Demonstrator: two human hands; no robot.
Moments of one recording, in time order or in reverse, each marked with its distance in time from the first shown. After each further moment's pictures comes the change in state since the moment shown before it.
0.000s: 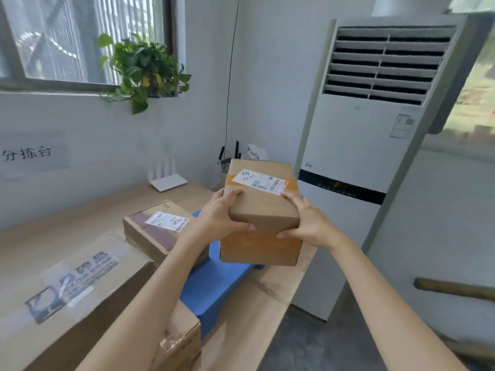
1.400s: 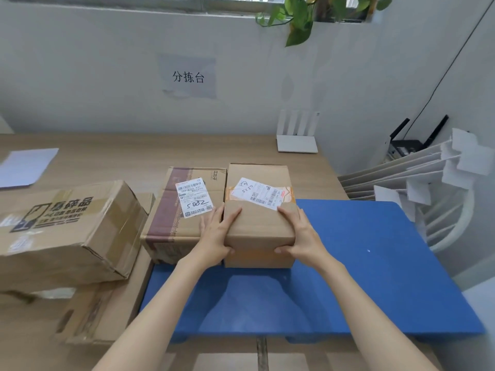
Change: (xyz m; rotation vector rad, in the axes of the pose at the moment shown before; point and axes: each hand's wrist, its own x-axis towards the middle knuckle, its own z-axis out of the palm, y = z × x) left_hand 0.154 -0.199 0.153 0.329 0.274 -0.866; right_hand 0.386 0.151 0.219 0.212 -0.616 -0.611
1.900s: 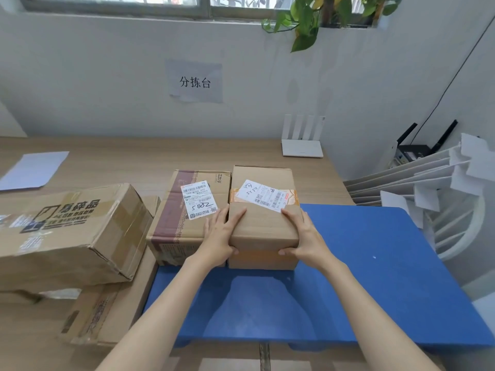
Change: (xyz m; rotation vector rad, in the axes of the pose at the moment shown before) left_hand 0.005 0.005 -0.004 0.056 0.000 -0.045; right_hand 0.008 0.003 -0.003 -0.024 -0.042 0.010
